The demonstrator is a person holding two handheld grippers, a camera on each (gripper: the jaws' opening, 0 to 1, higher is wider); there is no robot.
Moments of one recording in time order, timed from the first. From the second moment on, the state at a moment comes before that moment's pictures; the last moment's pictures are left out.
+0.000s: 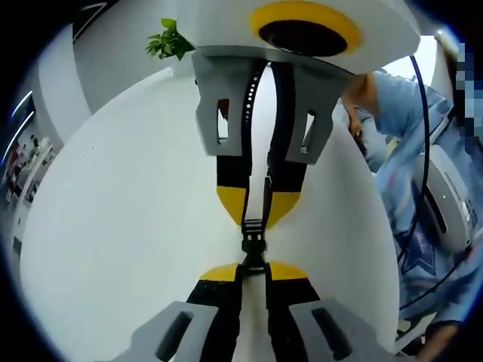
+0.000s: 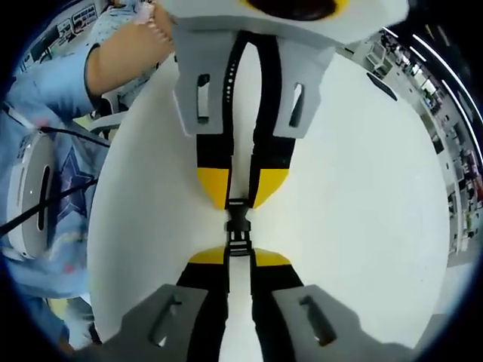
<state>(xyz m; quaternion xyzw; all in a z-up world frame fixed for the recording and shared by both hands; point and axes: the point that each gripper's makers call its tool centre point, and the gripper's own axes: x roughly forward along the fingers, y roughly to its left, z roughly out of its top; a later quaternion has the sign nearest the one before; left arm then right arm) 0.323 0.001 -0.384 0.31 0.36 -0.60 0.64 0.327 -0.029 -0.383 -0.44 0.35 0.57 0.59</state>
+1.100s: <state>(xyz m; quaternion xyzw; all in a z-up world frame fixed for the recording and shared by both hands) 0.309 -0.005 -0.388 0.31 0.35 -0.61 0.64 0.322 -0.029 -0.385 -0.46 0.34 0.57 0.59</state>
